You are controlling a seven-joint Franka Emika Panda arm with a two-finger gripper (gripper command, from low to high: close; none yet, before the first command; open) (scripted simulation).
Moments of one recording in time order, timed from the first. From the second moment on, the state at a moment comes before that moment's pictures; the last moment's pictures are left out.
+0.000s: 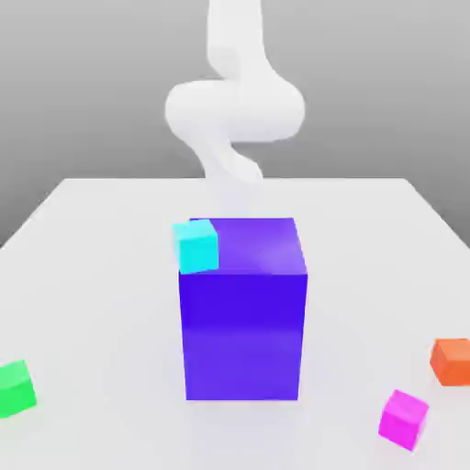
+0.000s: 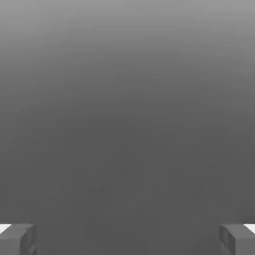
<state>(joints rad) 0.03 -0.71 0.01 -2.31 0.00 2.33 0.76</state>
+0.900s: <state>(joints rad) 0.30 0.28 0.16 -2.42 -0.11 2.71 0.43</state>
